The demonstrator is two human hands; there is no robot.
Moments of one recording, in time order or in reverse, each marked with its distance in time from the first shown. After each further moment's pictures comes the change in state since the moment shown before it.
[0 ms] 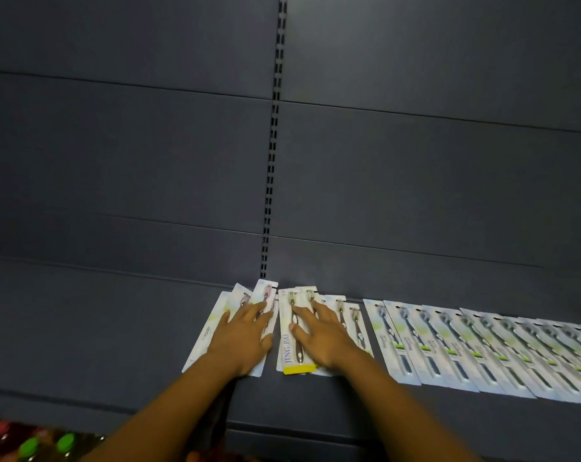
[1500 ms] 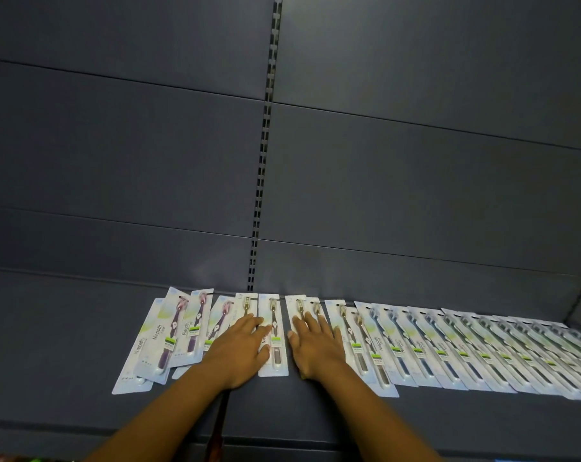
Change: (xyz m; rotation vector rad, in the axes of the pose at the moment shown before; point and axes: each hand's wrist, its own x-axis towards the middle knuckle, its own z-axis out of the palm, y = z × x) left_hand 0.007 -0.009 0.015 -0.107 -0.021 0.193; right_hand 0.002 -0.014 0.018 -0.177 -0.029 0.214
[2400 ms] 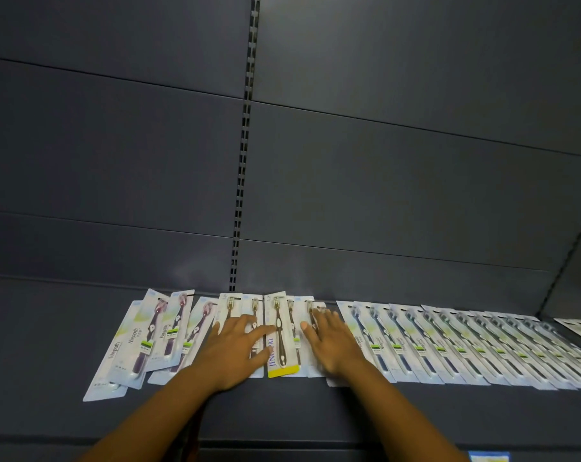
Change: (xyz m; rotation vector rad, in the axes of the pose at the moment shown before) left_hand 0.005 0.022 -0.003 -0.043 0.006 0.011; right_hand -0.004 0.069 -0.013 0.200 0.122 0.022
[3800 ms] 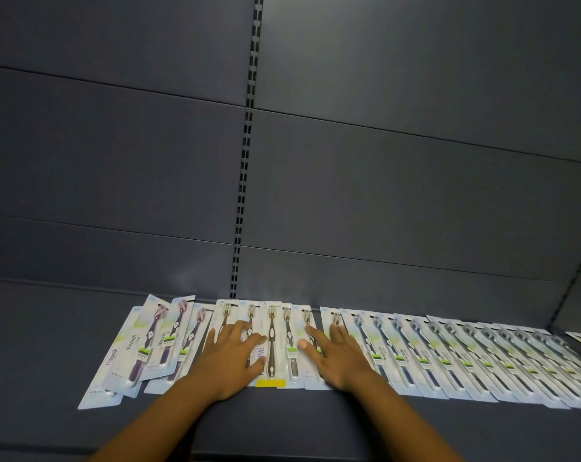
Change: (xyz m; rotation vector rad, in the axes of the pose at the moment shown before) left_hand 0.002 0.001 0.004 0.038 0.025 -0.064; right_hand -0.002 0.010 -0.010 -0.092 -0.156 -0.026
